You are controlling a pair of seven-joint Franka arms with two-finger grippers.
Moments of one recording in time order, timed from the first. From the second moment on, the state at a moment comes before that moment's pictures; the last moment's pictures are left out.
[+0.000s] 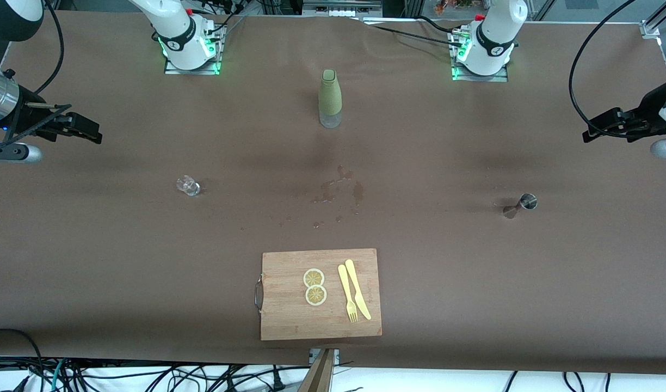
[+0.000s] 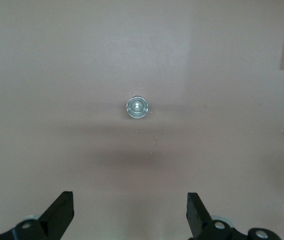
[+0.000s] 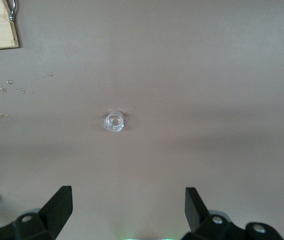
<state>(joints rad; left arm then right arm) 0.05 0.00 0.04 -1.68 -0.05 1.58 0.02 0.09 0.06 -0.07 -1.61 0.00 1.55 0.07</state>
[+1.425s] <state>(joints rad) 0.05 -0.01 0.04 -1.68 -0.05 1.57 0.03 0.13 0.09 -0.06 -1.61 0.00 1.54 0.06</state>
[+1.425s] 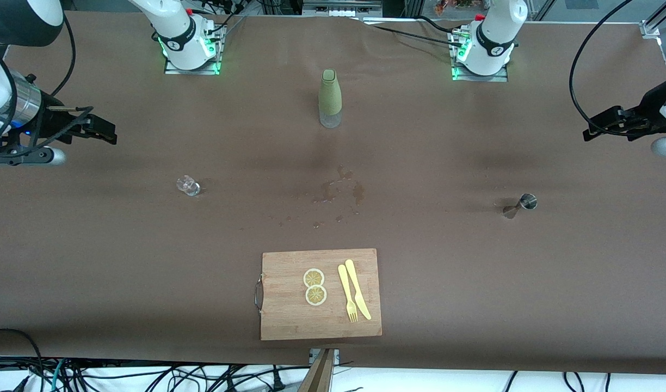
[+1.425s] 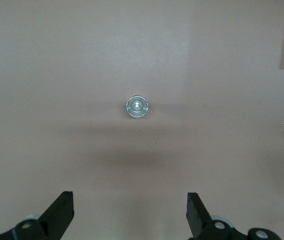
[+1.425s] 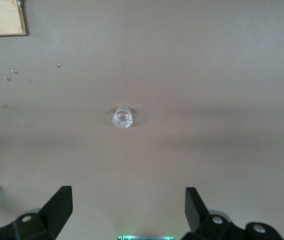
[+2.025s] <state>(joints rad) 0.05 -0.01 0.04 -1.68 -0.05 1.57 0.03 0.00 0.17 -0.08 -1.61 0.00 1.47 -0.36</state>
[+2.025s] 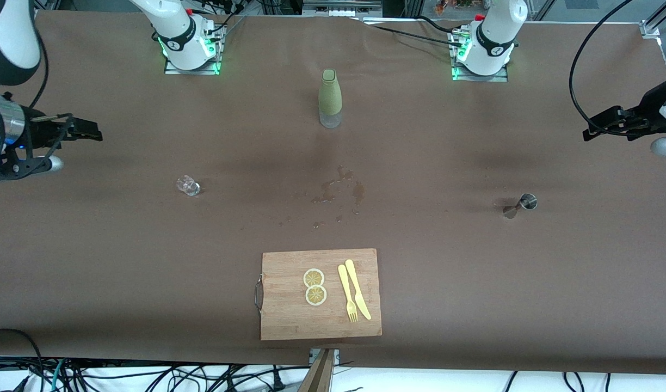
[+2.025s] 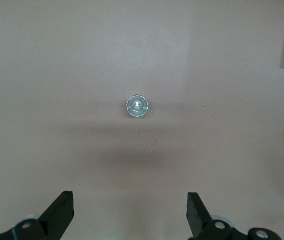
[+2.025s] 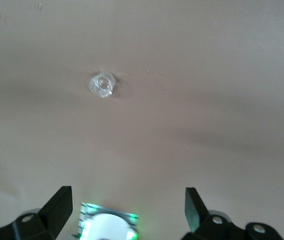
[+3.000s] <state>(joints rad) 0.05 -0.01 0.04 -1.69 -0.05 1.57 0.03 -0.19 0.39 -0.08 -1.61 0.30 1.48 -1.40</state>
